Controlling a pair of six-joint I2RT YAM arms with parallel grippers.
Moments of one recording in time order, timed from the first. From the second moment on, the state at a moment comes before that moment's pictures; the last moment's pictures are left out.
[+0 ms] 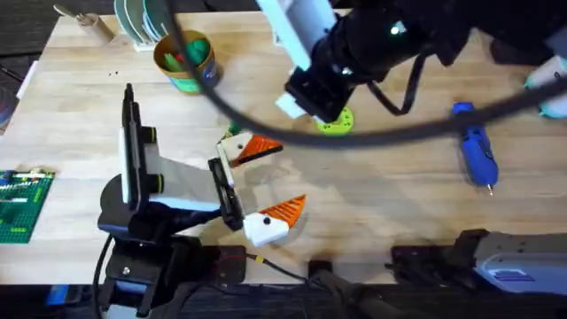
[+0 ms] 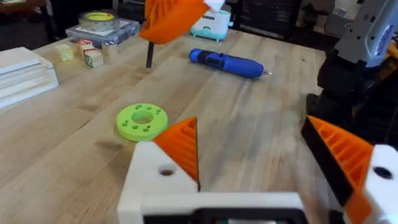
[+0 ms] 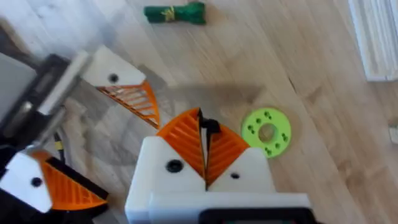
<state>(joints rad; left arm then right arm) -0.12 0.01 0.01 -0.10 1.08 -0.03 0.87 1.53 1.61 -1.12 0.01 -0.16</state>
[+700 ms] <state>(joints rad) -0.12 0.01 0.01 -0.10 1.08 -0.03 1.00 1.56 1.63 -1.07 -0.14 -0.08</state>
